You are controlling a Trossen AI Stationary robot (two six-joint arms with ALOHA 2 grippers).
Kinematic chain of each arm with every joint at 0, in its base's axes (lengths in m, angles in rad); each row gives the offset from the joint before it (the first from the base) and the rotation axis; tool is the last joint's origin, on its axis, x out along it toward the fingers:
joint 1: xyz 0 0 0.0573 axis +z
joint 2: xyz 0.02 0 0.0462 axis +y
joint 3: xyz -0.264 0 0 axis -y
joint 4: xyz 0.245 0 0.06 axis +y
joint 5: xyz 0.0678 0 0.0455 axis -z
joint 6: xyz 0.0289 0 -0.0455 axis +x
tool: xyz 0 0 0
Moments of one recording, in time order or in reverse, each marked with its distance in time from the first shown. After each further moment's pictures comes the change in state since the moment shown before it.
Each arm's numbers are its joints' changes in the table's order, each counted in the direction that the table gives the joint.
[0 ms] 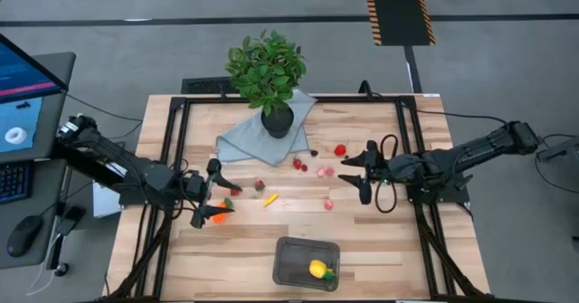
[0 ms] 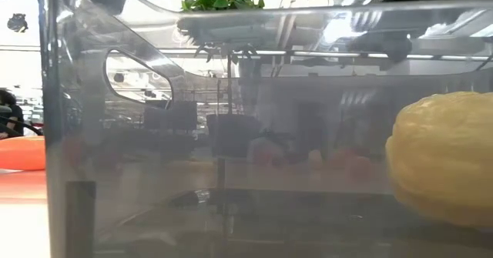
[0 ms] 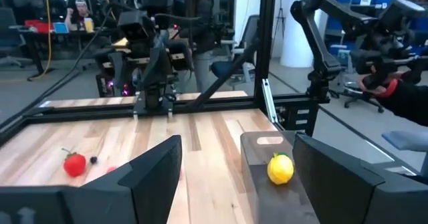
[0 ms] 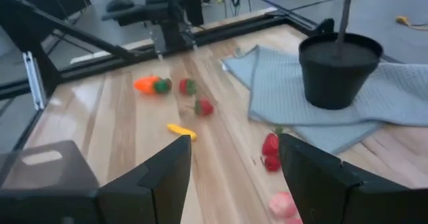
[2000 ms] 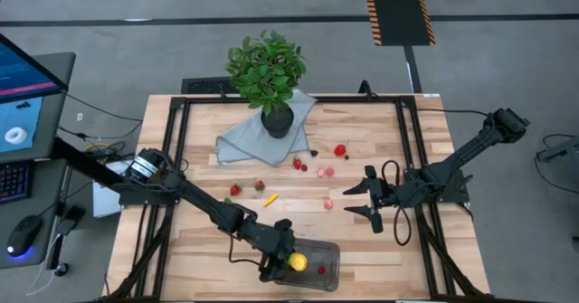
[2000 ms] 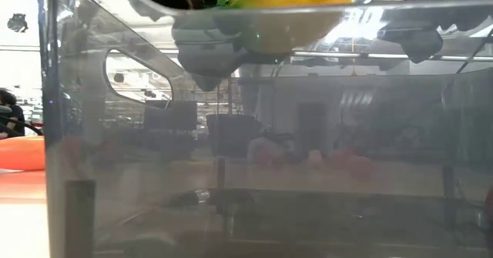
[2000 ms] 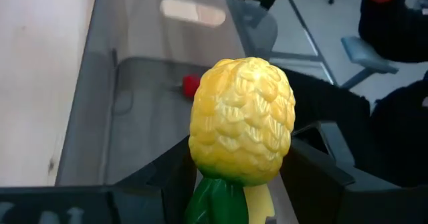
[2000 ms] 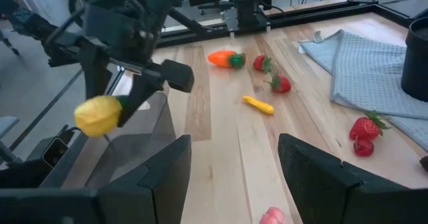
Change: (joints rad) left arm 0.009 1.187 0.779 0.172 0.355 -0.398; right arm 0.324 0.080 -0.069 -0.154 0.087 0.035
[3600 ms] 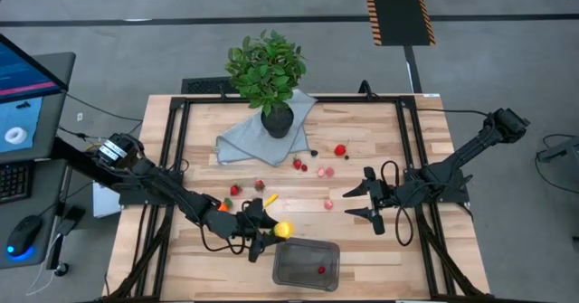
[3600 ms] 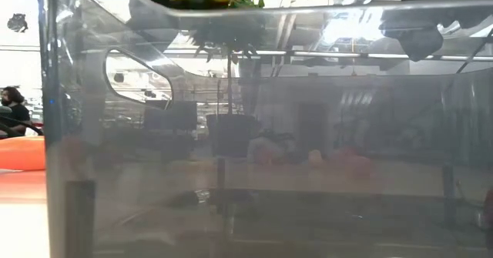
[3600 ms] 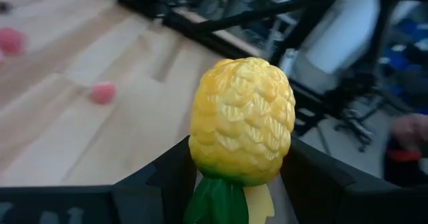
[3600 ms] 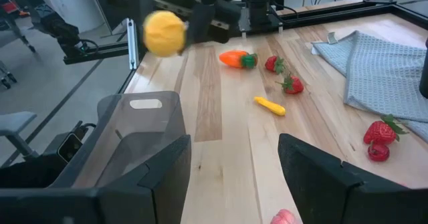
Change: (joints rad) left arm -0.070 -0.304 -0.377 -0.397 -0.470 -0.231; right arm 0.000 0.000 0.000 -0.016 -0.041 -0.016
